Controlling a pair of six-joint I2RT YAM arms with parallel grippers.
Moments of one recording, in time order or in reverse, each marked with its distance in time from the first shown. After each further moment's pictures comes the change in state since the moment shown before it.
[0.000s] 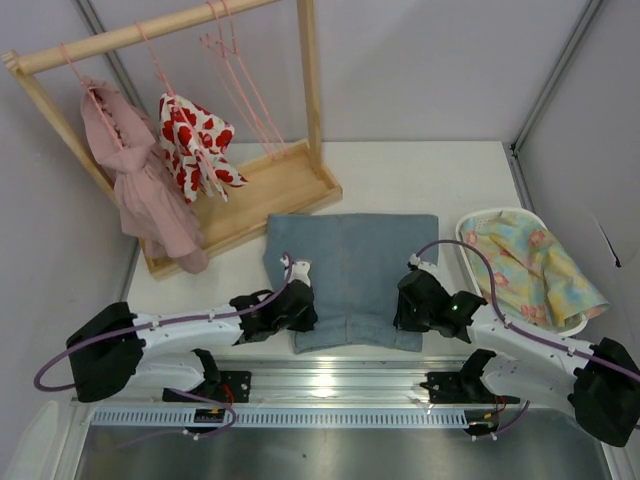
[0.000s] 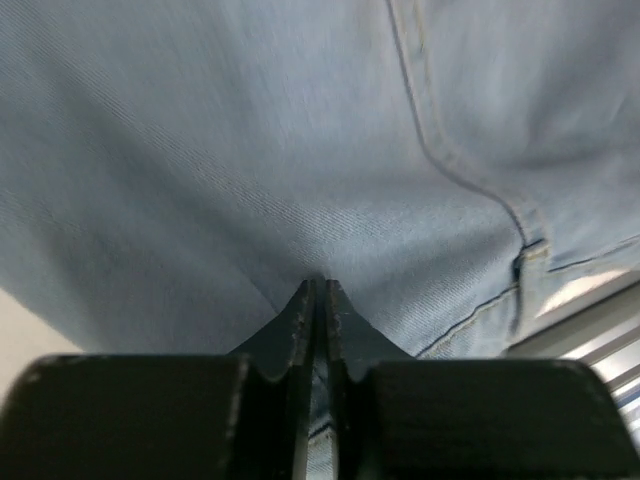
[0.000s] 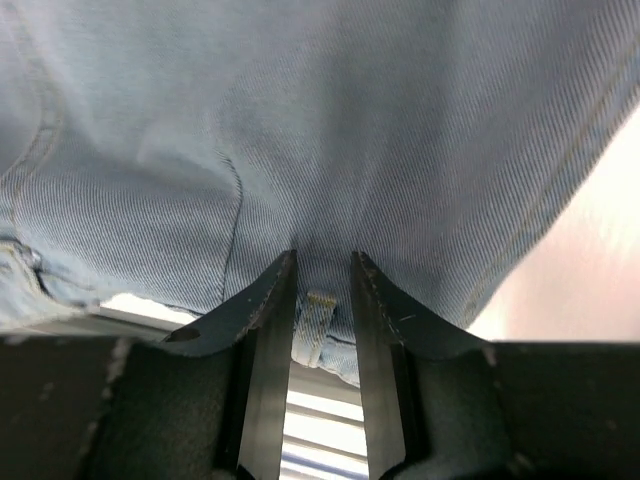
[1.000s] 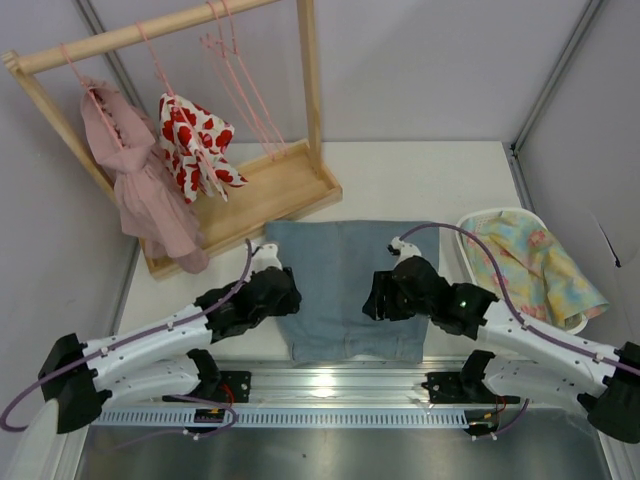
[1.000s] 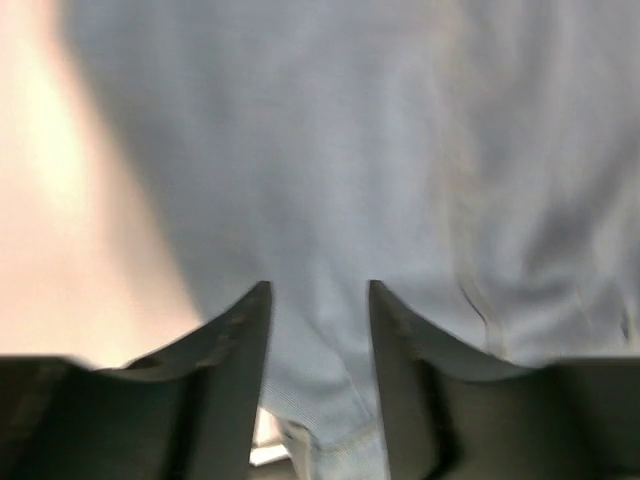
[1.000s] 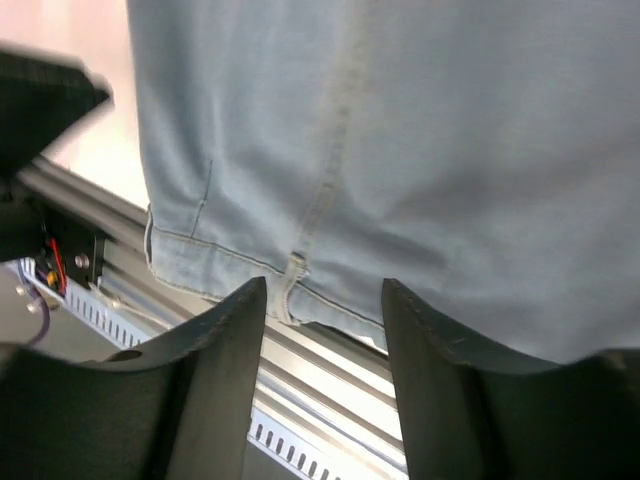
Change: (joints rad) left arm 0.041 -0.221 0.090 -0.292 -0.150 -0.065; right arm 0.127 -0.069 0.212 -0.023 -0.074 -0.048
